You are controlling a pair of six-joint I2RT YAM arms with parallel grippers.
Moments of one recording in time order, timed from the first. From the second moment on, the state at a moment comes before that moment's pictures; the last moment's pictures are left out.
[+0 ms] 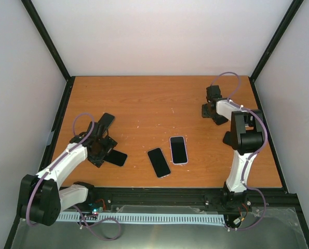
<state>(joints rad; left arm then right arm) -0.22 1.12 0.61 -0.73 0.09 -1.16 0.11 1.99 1.33 -0.43 0.15 0.11</state>
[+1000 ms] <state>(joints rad) -0.22 1.13 0.63 -0.73 0.09 -1.17 0.11 1.95 1.30 -0.49 0.01 0.17</state>
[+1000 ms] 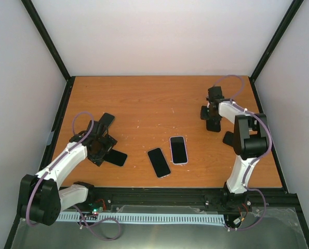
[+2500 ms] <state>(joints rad) -0.13 1.17 0.61 -0.76 0.14 -1.17 0.96 1.88 1.11 0.04 -0.26 1.03</state>
